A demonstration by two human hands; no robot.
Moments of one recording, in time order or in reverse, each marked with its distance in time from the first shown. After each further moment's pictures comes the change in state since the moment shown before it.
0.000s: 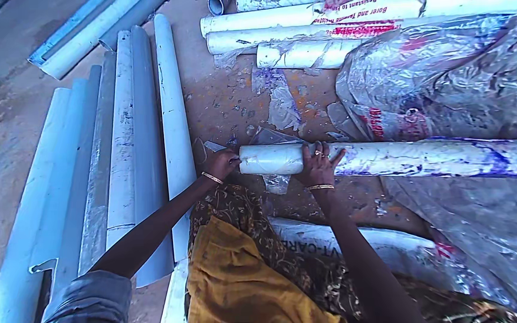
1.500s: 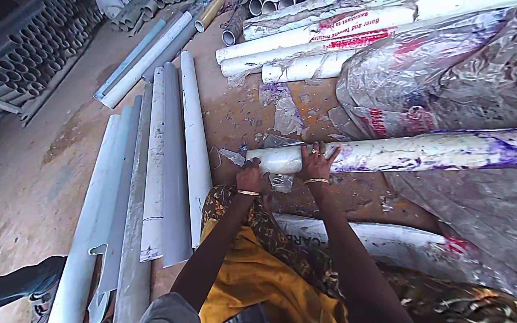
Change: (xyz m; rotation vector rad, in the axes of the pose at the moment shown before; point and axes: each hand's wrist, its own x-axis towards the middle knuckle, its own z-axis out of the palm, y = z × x) left_hand -0.019 0.120 0.029 0.227 -0.108 -0.495; right_hand 0.002 0.000 0.007 0.093 0.046 -0.020
